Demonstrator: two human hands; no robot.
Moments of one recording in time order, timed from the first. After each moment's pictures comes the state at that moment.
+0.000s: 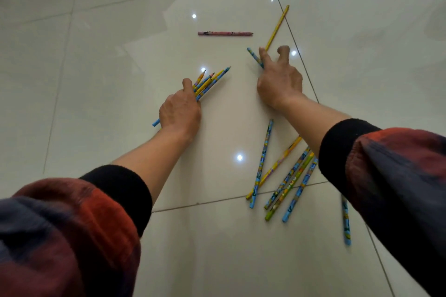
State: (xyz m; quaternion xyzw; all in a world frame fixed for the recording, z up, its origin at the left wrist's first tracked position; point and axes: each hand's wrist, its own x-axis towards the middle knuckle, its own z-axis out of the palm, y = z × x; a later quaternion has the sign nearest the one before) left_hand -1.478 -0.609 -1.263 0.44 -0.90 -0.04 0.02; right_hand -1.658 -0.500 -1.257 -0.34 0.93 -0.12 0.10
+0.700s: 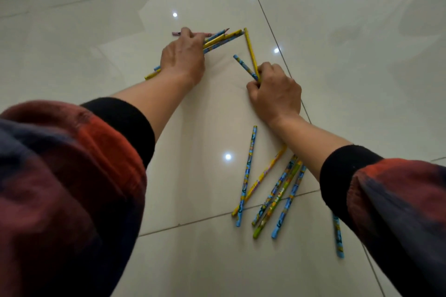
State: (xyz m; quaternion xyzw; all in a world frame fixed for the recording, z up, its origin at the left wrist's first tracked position) left_hand -1.594 -0.663 -1.252 0.32 -0.95 -0.03 0.03; right_hand -1.661 -0.472 -1.281 -0.33 0.93 -0.15 -0.03
